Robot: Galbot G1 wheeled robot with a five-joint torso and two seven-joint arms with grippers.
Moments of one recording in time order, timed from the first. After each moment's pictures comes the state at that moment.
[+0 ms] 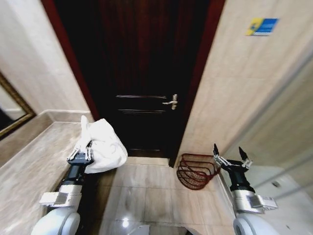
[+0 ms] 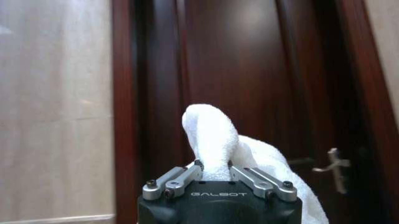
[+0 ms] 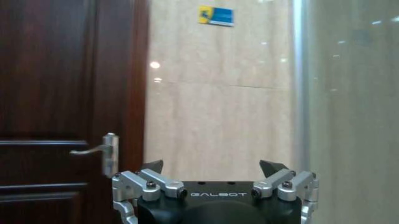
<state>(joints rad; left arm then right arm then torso) 1.83 -1.37 -0.88 -2.41 -0.28 -0.17 0.01 -1.79 1.49 0.75 2.40 0.20 0.05 0.03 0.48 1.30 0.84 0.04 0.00</state>
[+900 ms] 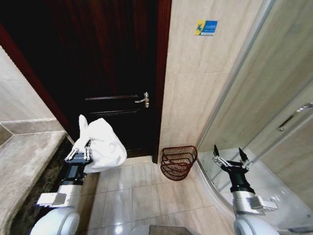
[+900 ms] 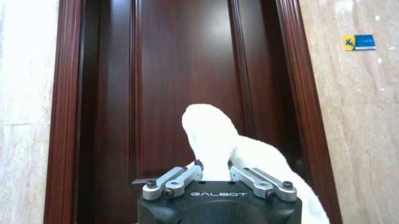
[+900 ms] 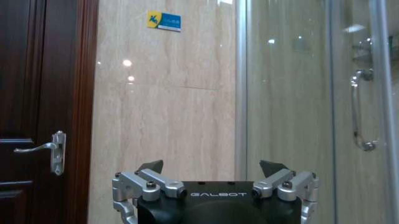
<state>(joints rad) 1.83 -1.37 -0.88 -2.41 -0.30 -0.18 0.00 -1.79 1.49 0.75 2.40 0.20 0.05 0.03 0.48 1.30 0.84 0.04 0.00</state>
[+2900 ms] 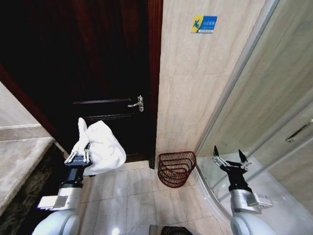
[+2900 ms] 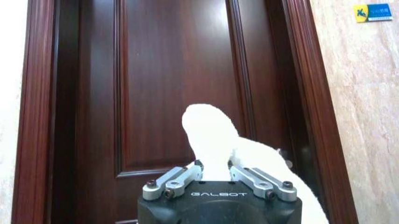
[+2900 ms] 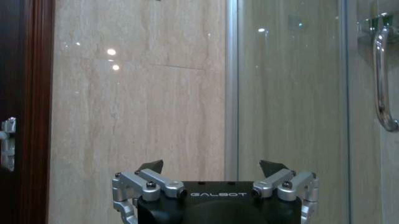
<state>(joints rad) 1.85 -1.40 -0.88 -2.39 -0.26 -0.21 0.00 -1.78 1.49 0.74 2.37 0.19 0.03 0.09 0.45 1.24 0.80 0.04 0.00</state>
